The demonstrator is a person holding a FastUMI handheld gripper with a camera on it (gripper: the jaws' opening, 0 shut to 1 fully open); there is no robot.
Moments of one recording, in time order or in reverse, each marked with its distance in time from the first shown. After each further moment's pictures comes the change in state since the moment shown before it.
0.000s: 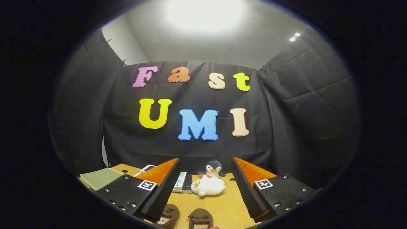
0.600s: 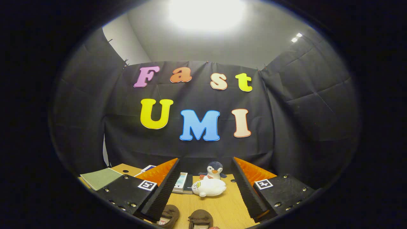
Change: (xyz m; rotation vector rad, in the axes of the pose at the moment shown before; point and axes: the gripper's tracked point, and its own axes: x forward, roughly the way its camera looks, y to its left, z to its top) arm 0.005 0.002 0.007 -0.009 -0.002 0.015
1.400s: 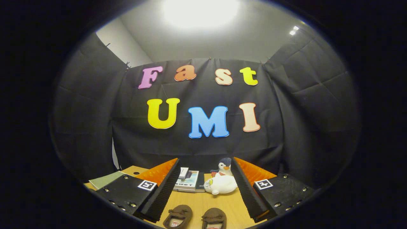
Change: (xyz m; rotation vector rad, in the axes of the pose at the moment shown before) arm 0.004 0.031 -0.014 0.098 0.048 0.075
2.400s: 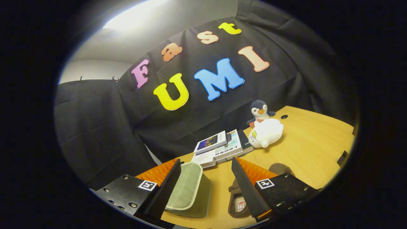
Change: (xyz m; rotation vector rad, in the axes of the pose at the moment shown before) arm -0.012 0.099 -0.110 0.511 0.332 0.186
